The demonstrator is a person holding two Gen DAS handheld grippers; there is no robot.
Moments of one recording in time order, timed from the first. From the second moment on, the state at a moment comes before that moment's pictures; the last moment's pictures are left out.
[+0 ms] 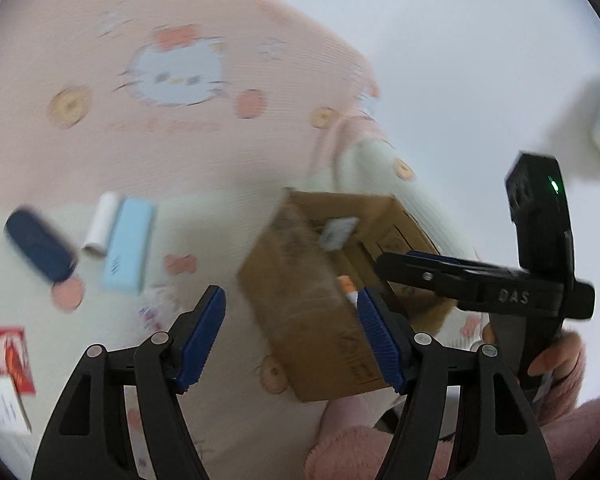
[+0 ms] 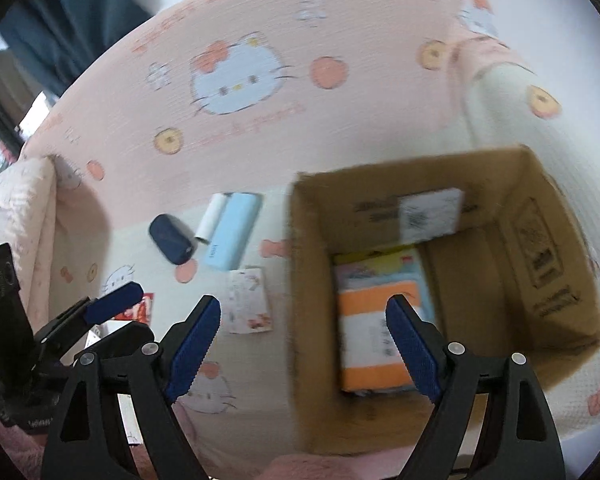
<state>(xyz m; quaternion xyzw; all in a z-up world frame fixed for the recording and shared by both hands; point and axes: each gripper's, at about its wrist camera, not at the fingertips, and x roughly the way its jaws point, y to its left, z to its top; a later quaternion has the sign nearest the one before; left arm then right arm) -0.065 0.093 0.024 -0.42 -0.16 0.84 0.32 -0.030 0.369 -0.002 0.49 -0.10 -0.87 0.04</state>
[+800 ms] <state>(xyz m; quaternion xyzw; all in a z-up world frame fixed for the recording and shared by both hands) -0.142 -0.013 -0.082 -0.46 -0.23 0.84 0.20 -0.141 0.254 -0.090 0.54 -0.12 -0.82 0.11</state>
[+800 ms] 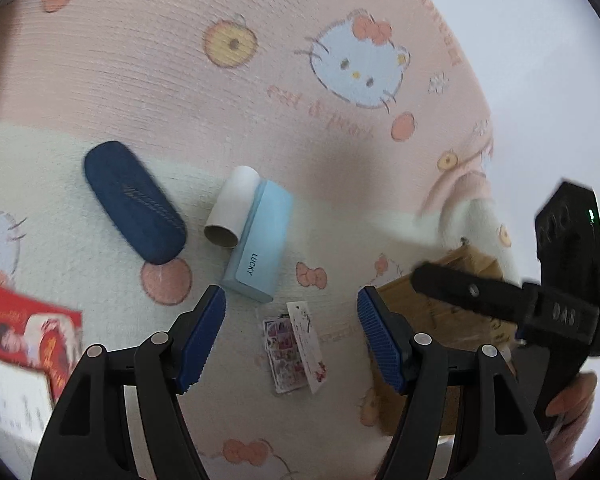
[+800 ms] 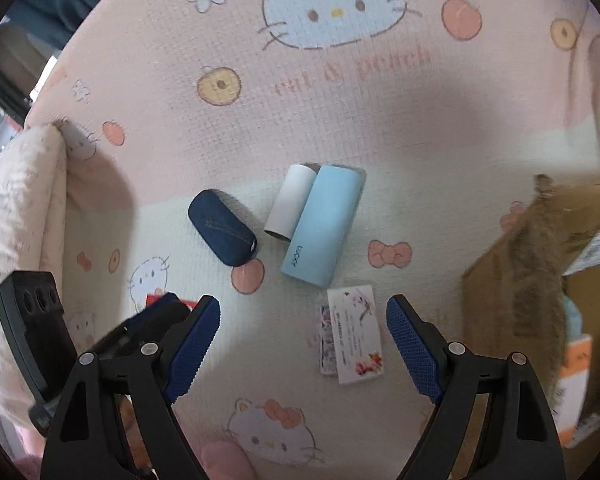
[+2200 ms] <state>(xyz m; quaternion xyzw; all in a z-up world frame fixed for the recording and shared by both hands) -0.202 0.010 -0.200 -0.52 -0.26 0.79 0.18 -0.219 0.269 -0.267 0.52 -0.40 -0.75 0.09</state>
